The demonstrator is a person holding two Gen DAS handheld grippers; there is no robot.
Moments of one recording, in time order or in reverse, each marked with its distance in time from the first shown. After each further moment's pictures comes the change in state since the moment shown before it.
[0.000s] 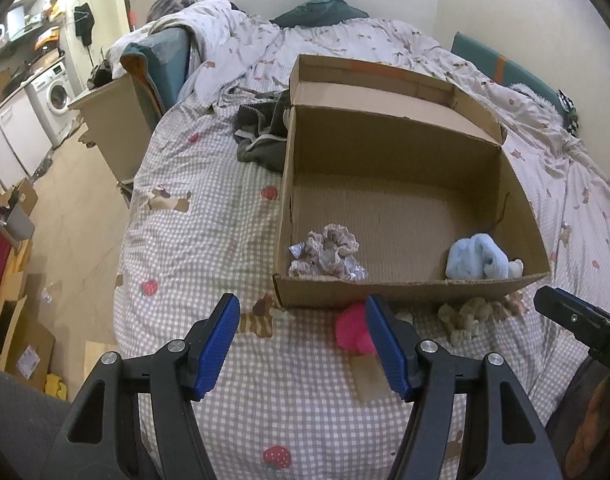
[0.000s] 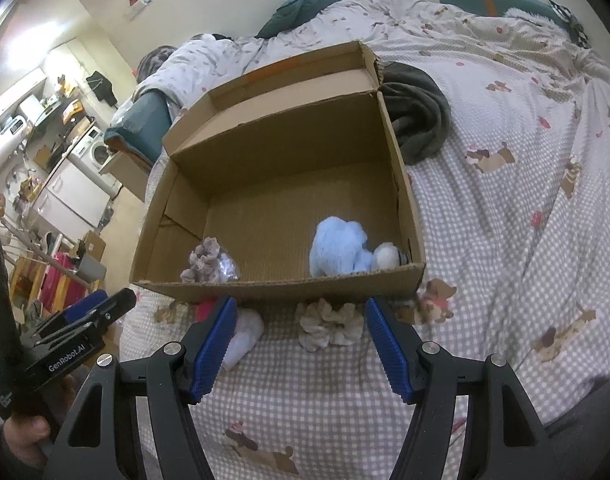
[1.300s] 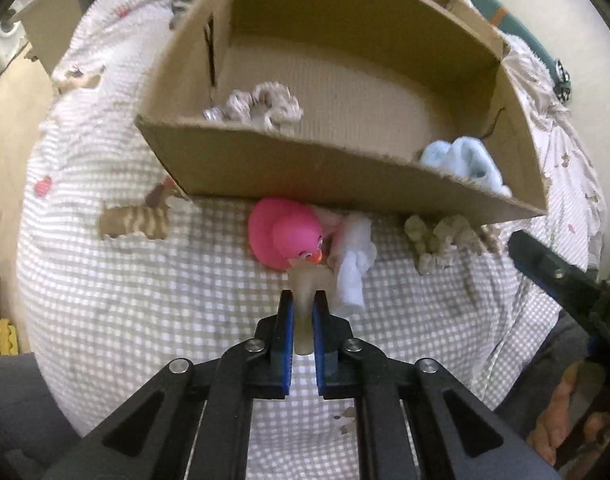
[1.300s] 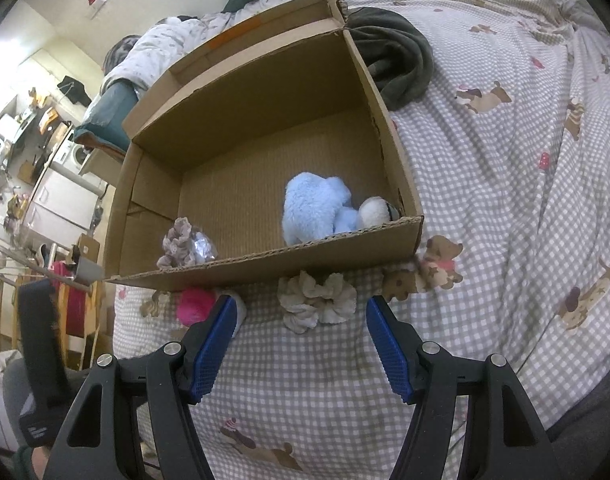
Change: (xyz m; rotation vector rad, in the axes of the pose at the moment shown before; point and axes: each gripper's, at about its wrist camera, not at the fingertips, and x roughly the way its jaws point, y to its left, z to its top) left arm 0.060 -0.022 -0.027 -0.074 0.363 -0.216; right arm 0.039 -0.016 -0.001 0.115 0.123 -0.014
